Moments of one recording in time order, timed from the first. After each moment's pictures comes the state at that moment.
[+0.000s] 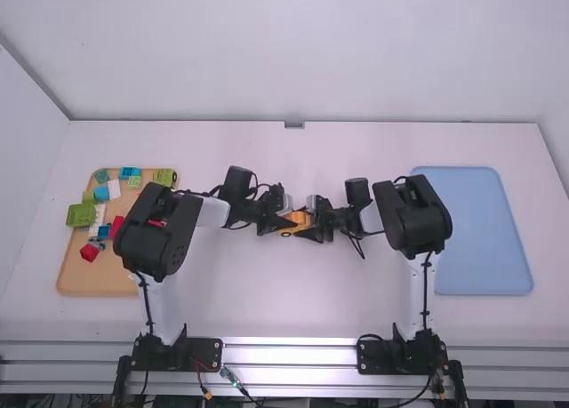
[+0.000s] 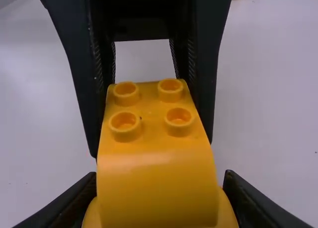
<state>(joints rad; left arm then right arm) -0.28 2.01 0.92 0.14 0.94 0.84 0.24 2.26 0.89 0.44 -1.17 -0.87</state>
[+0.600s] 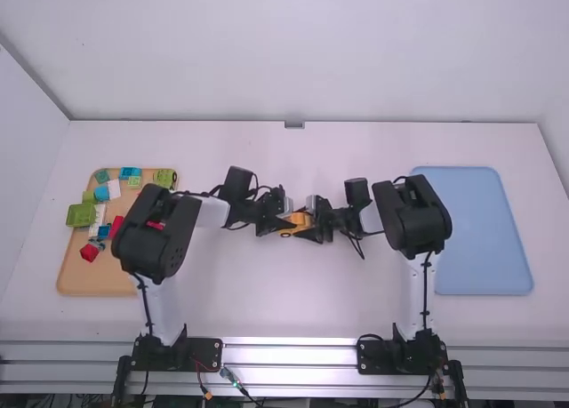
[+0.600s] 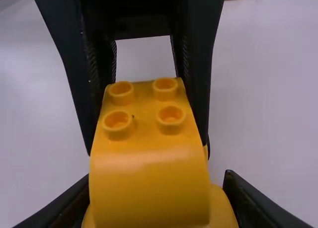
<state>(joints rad) -0.28 1.99 0.90 0.10 0.91 0.92 0.24 2.26 0.89 0.44 -1.17 -0.87</state>
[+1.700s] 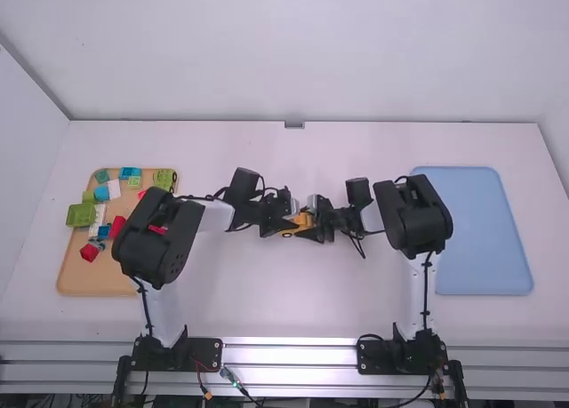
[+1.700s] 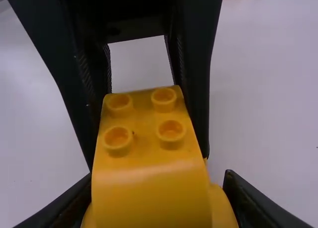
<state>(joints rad) -0.33 1.97 0.89 0.14 0.79 0.86 0.24 2.26 0.89 0.42 -1.18 -0.87</state>
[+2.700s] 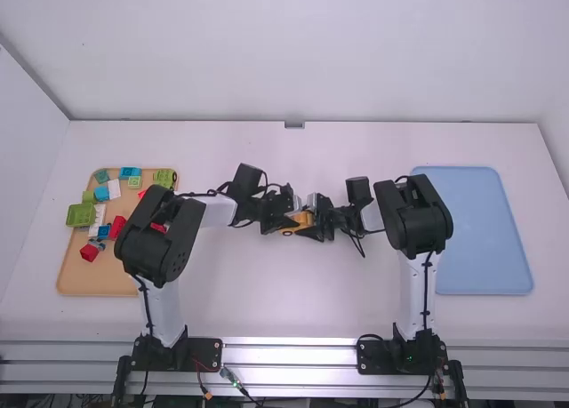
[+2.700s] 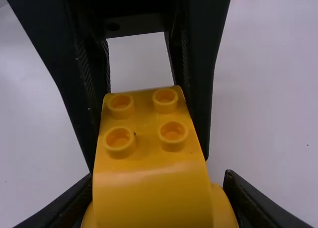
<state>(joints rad) -0.33 1.98 0.97 0.03 0.77 0.87 0.24 2.26 0.90 0.41 -1.16 -0.87</state>
